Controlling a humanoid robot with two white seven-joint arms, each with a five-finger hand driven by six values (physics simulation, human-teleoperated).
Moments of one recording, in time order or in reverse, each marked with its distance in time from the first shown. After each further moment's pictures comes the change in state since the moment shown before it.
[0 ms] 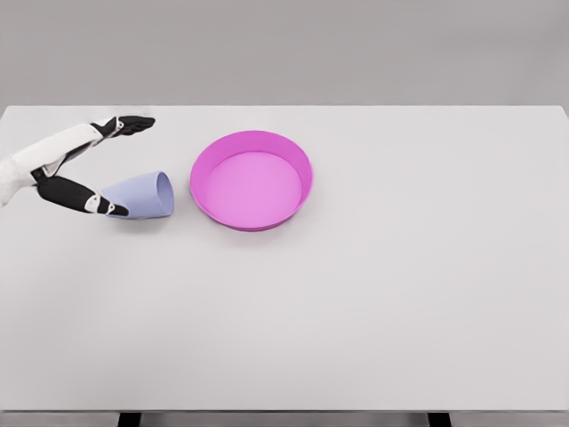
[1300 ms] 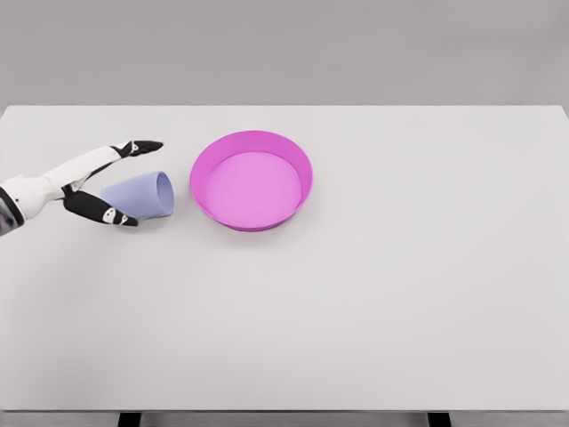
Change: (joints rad) left arm 0.006 -0.138 -0.038 0.181 -0.158 0.043 0.000; right arm 0.000 0.000 0.000 0.000 0.000 0.000 0.000
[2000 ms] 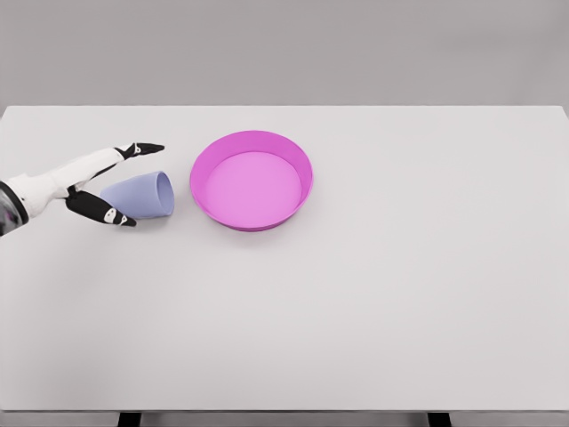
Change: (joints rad) left arm -0.009 -0.010 0.002 -0.019 -0.079 0.074 0.001; right arm 0.000 0.000 0.000 0.000 0.000 0.000 0.000
